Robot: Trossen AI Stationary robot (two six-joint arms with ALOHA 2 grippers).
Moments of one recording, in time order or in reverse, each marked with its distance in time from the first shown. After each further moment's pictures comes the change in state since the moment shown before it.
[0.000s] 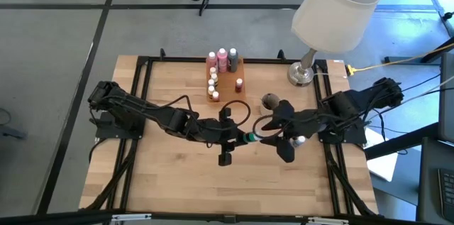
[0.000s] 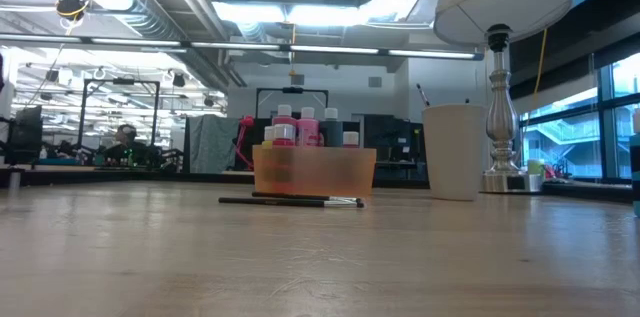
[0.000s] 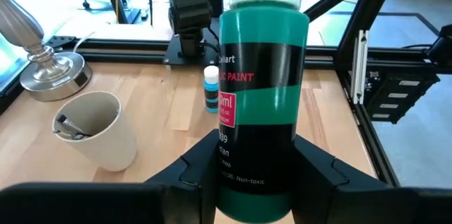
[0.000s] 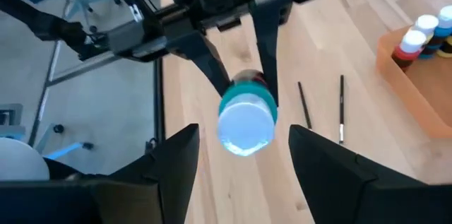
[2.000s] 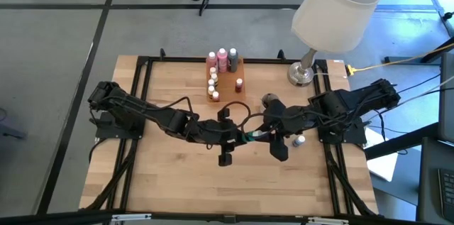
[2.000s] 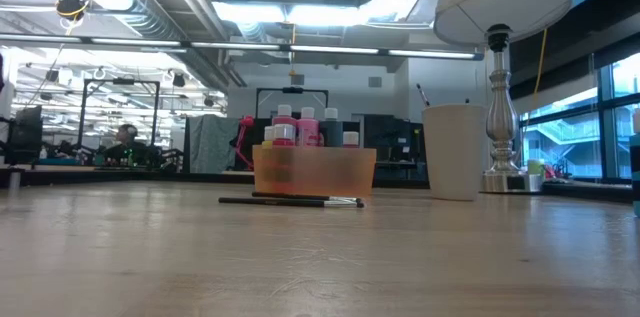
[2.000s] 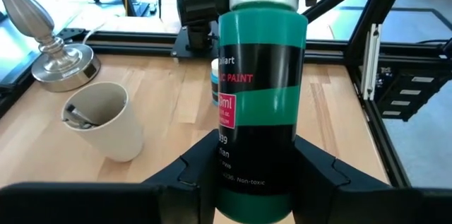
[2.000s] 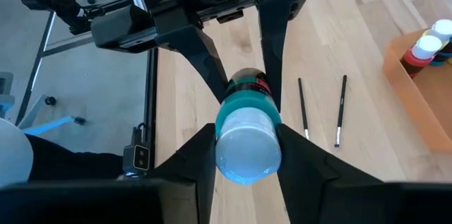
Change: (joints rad) left arm 0.001 0.000 -0.003 -0.005 -0.045 -0.007; right arm -0.061 0.060 0.001 0.012 -0.108 -0.121
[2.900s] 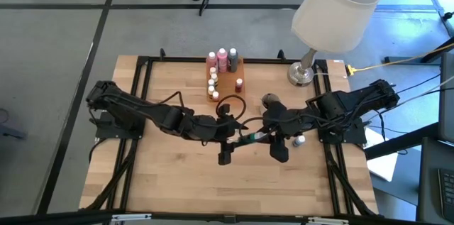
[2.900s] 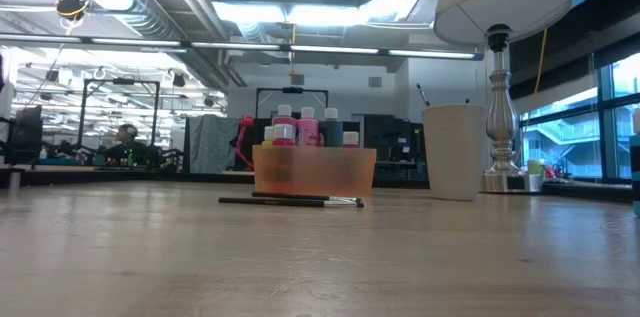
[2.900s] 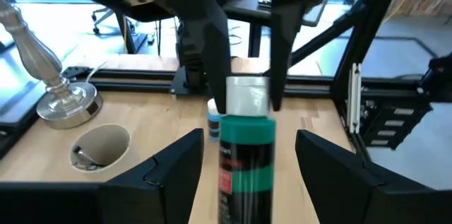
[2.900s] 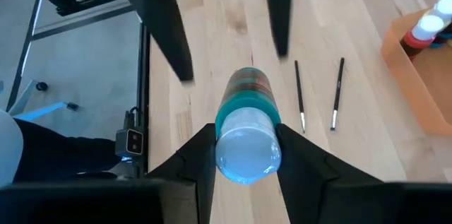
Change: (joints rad) left arm -0.014 -0.019 0.069 0.008 0.005 0.032; right arm 0.002 0.005 -0.003 -0.044 -0.004 0.005
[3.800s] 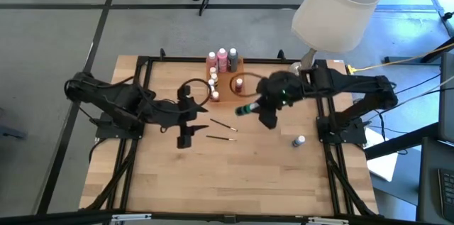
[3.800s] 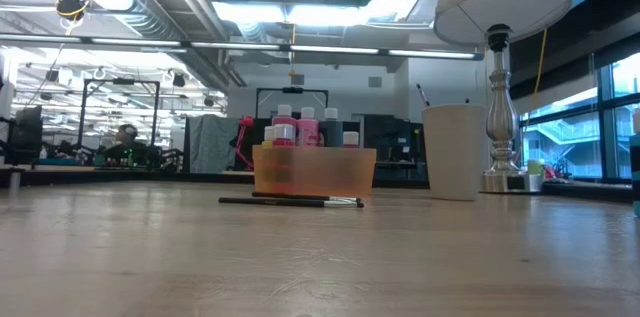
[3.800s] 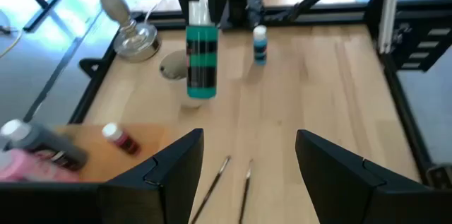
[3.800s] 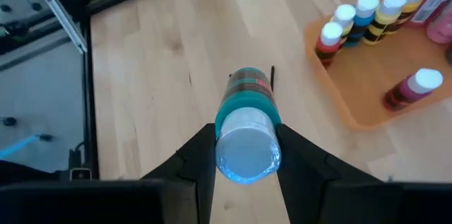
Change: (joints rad) left arm -0.046 -0.277 0.064 -0.623 -0.094 -0.052; right arm -0.315 -0.002 0.001 -0.035 -0.113 -0.106
